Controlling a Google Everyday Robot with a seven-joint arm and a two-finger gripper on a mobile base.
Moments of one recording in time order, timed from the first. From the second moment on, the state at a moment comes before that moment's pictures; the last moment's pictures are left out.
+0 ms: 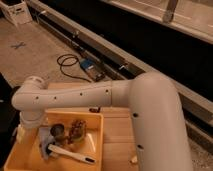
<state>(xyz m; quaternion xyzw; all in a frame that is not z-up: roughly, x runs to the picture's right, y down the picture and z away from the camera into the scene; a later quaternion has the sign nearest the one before) -0.324 0.189 0.663 -0.01 -0.41 -0.83 0.38</state>
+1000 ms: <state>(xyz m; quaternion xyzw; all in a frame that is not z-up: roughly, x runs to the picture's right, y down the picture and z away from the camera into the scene) -0.347 0.183 0.683 0.00 -0.40 -0.85 0.33</state>
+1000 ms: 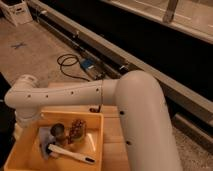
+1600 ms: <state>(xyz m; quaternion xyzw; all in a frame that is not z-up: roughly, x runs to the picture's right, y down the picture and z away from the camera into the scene) -0.345 0.212 0.707 0.01 -0.42 -0.85 0.32</state>
